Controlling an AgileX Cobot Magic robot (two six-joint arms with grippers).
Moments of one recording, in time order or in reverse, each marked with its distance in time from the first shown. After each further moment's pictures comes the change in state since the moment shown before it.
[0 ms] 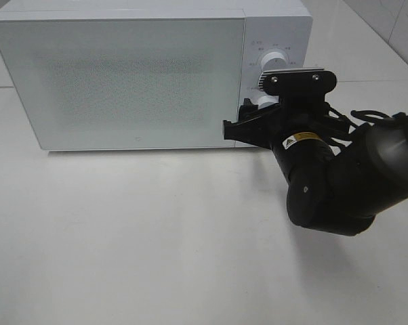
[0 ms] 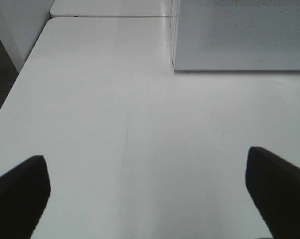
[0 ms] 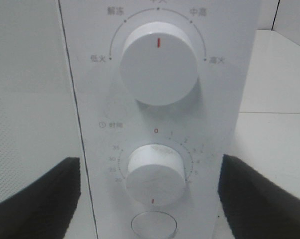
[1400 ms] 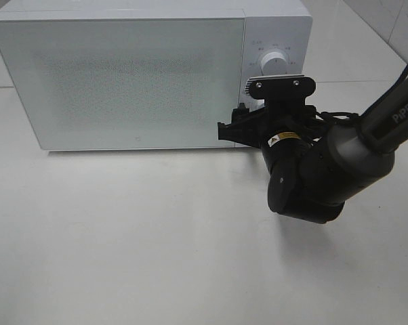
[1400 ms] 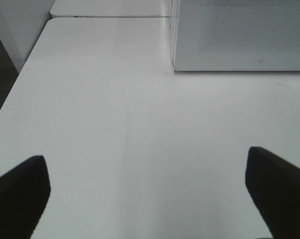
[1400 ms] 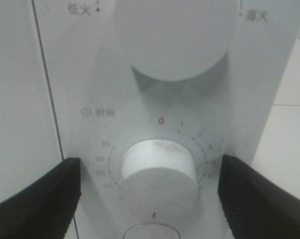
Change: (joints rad) left arm 0.000 0.000 0.000 0.000 0.000 0.000; right arm -0.047 0.126 -0.124 0.007 0.014 -0.026
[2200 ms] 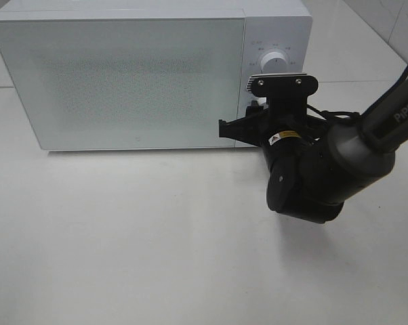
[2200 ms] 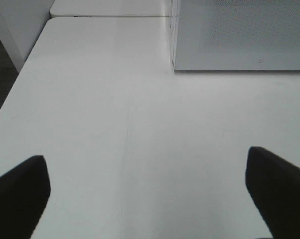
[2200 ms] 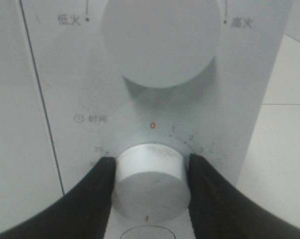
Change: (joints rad) left arm 0.000 0.000 0.000 0.001 0.000 0.000; right arm 0.011 -0.006 0.000 0.027 -0.006 0.000
